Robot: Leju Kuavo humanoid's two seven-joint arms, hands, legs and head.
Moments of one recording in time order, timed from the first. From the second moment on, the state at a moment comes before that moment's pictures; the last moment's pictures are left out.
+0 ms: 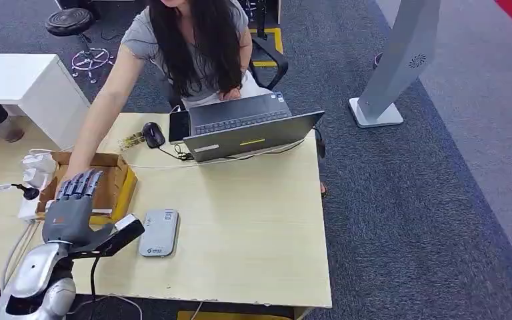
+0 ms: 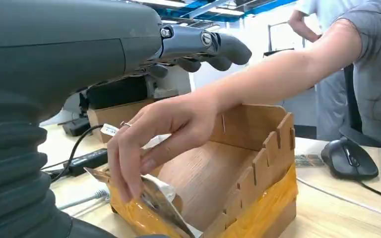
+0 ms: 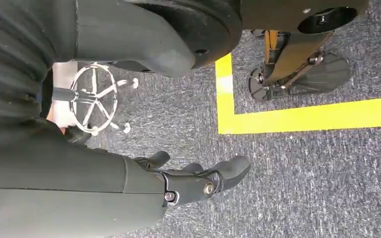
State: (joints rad) left arm -0.03 0.26 -0.13 -1.60 -1.22 0.07 0.10; right arm -0.03 0.17 -0.60 -0.20 0.66 -0.16 -0.07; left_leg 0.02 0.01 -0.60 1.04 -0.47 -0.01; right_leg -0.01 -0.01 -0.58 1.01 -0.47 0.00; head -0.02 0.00
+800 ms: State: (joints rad) left arm -0.01 0.26 -0.11 -1.59 -1.21 0.07 0.10; right arm -0.03 0.17 -0.60 -0.20 0.66 -0.16 -0.07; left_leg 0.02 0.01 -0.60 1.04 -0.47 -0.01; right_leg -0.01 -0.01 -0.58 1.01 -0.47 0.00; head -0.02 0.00
